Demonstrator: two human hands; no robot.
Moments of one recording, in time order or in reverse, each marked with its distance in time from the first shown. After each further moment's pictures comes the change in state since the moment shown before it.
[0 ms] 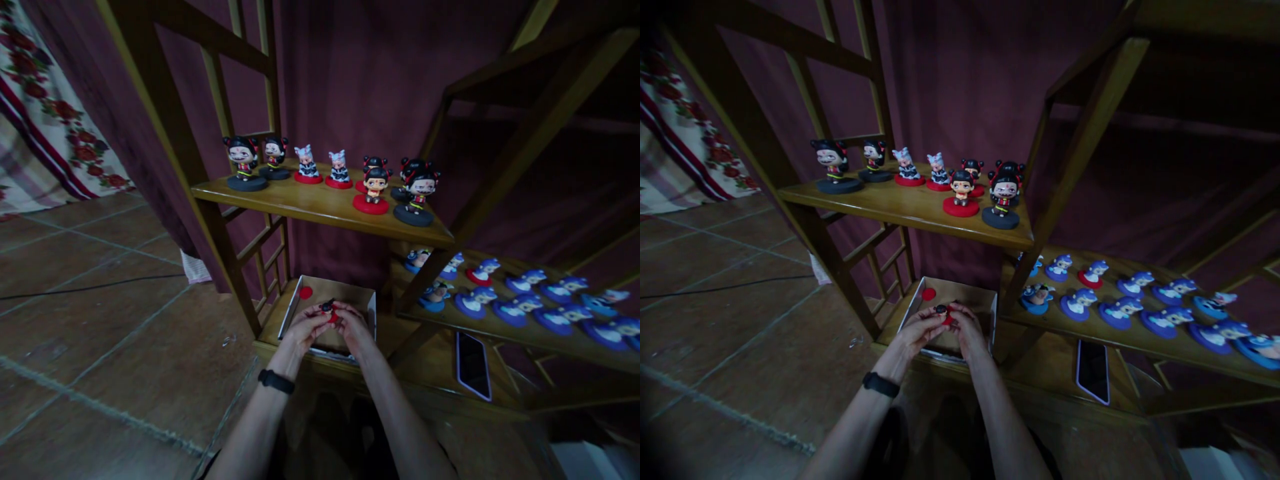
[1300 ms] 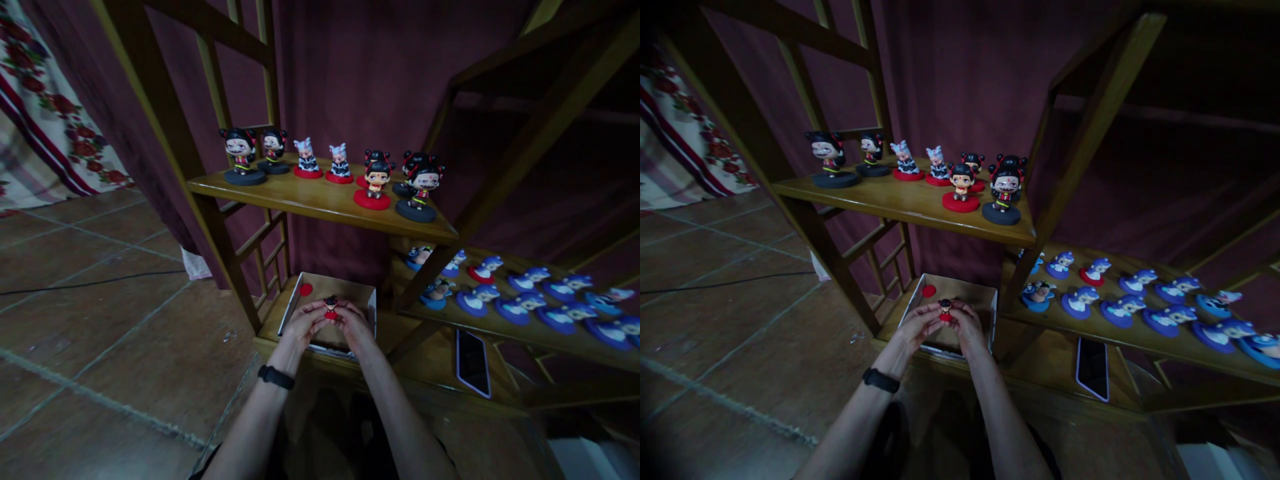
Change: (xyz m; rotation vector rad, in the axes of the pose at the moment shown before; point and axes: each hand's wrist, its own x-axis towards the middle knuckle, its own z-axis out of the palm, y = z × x) left_hand 0.001 0.000 0.000 0.020 0.054 0.022; right_hand -0.007 -0.006 0.008 -0.023 -0.007 -0.057
